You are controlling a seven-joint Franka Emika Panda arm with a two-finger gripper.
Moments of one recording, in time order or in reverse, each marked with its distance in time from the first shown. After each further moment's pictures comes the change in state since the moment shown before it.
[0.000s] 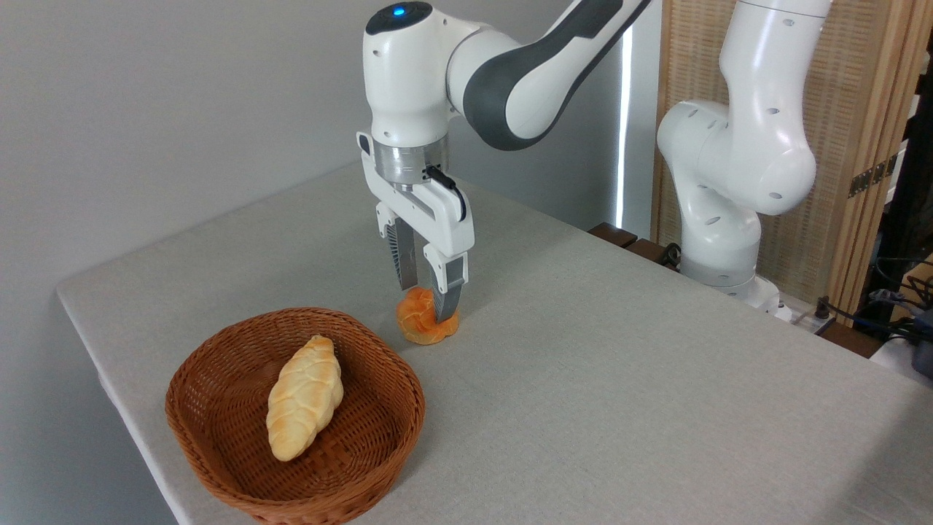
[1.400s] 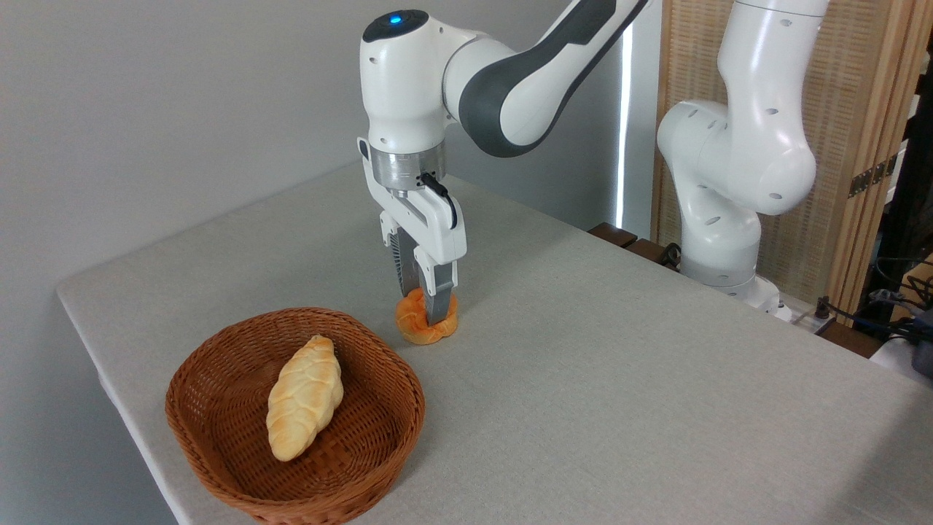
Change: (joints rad) arm 0.000 0.019 -0.004 0.000 0.016 0.026 0.056
